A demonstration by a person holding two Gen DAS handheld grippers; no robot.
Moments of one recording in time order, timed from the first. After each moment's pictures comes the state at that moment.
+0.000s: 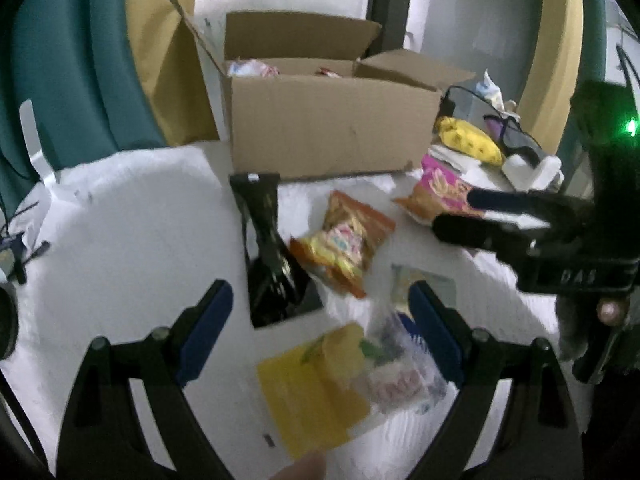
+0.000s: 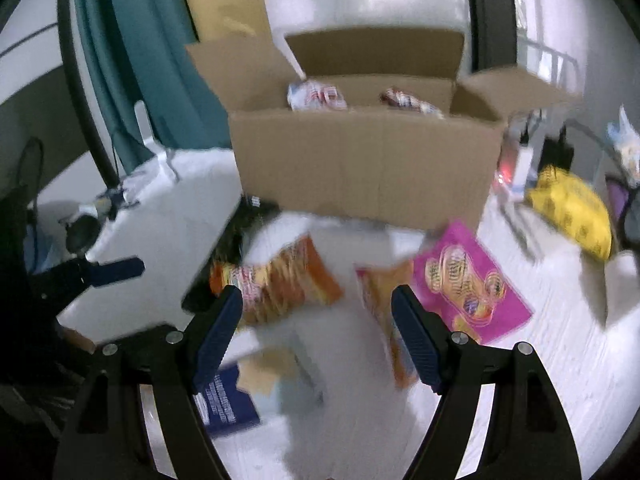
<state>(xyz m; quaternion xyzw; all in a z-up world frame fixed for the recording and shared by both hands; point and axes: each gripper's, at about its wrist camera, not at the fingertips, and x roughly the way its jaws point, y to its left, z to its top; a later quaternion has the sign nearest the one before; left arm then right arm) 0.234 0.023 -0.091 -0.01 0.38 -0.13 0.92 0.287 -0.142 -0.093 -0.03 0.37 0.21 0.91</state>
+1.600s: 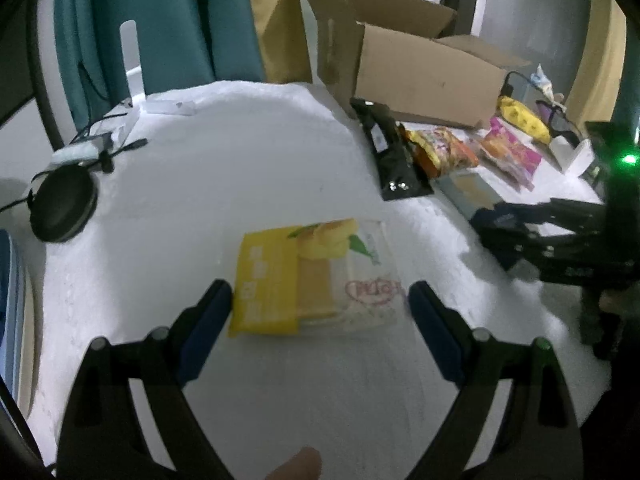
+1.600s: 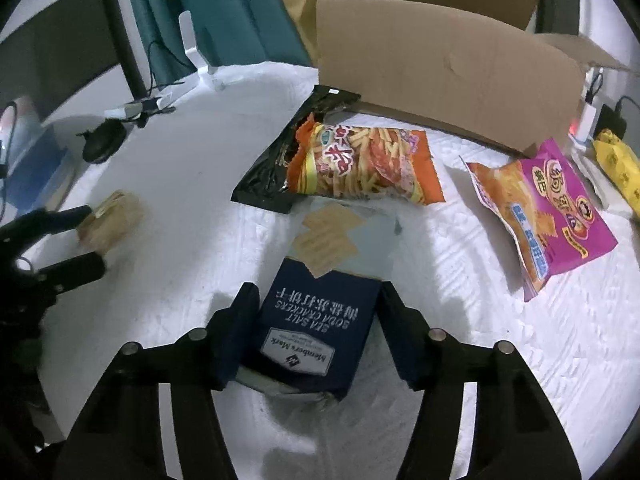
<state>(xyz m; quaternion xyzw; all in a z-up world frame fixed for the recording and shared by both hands) 0.163 0.105 -0.116 -0.02 0.42 -0.03 0.91 0.250 -0.091 -0.148 -0.08 0.43 0.26 0.86</state>
